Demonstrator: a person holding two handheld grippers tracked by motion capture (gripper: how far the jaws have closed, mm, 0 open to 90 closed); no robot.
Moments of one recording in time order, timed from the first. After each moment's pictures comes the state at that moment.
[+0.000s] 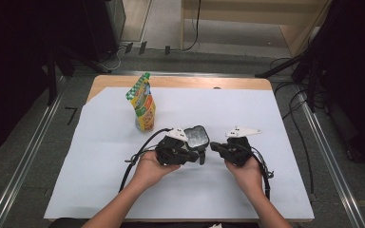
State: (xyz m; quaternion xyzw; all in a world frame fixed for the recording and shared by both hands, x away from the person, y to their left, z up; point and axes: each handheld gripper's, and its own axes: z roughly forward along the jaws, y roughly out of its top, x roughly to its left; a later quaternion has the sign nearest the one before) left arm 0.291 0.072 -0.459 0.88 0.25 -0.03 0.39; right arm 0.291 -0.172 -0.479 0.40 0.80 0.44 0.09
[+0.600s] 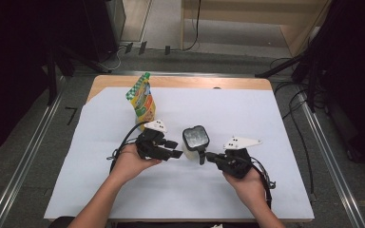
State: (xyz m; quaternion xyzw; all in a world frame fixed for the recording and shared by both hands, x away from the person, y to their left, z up) left arm 0.303 0.125 -0.445 0.87 0.28 -0.02 0.40; right arm 0.252 -0.160 -0.463 0.36 0.81 0.46 0.06
